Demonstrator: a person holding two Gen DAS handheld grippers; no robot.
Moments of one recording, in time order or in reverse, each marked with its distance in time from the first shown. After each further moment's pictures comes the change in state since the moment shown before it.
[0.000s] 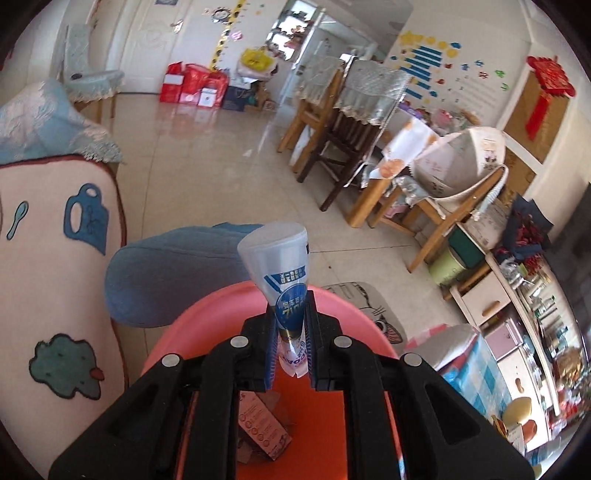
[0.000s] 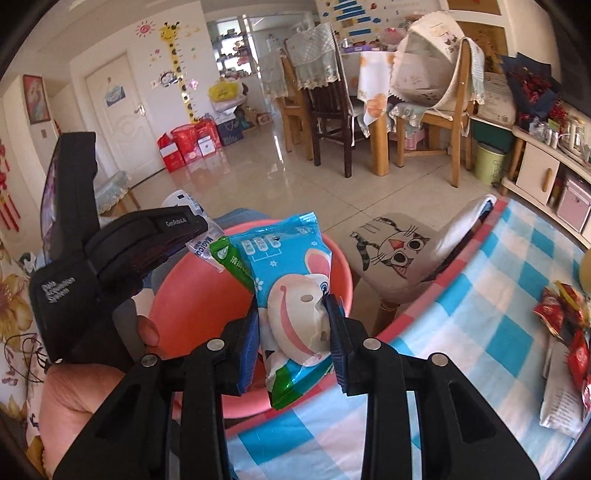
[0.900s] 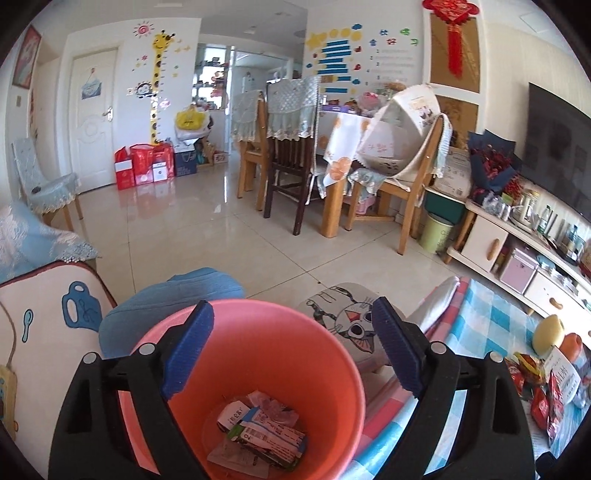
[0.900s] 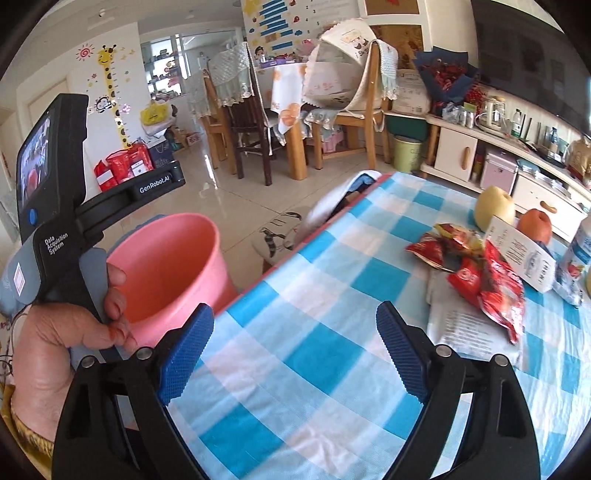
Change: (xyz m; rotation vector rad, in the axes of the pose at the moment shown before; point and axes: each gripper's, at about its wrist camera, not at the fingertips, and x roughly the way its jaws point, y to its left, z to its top) left arm -0.043 -0.094 -0.045 0.409 -0.160 -0.028; right arm -0.090 -0.077 -0.069 0.143 -0.071 -0.256
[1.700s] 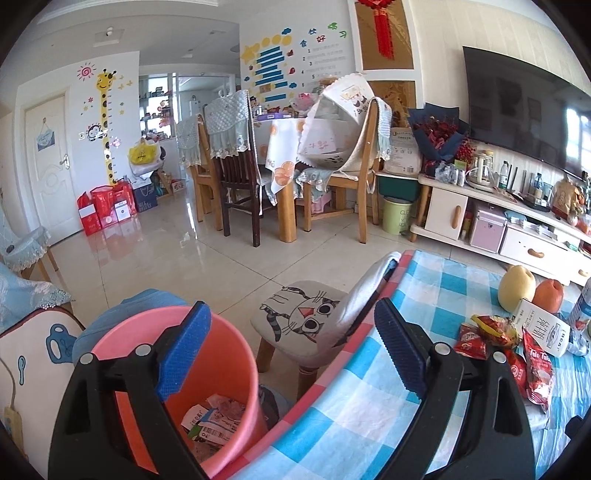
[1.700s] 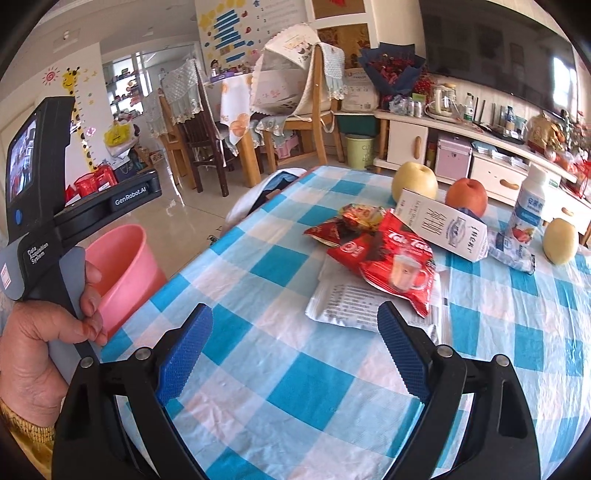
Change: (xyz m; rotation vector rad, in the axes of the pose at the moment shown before) left arm -0.032 -0.088 -0.024 0.205 -0.044 -0.103; right arm -0.032 -0.094 -0.032 0.116 -0.034 -0.110
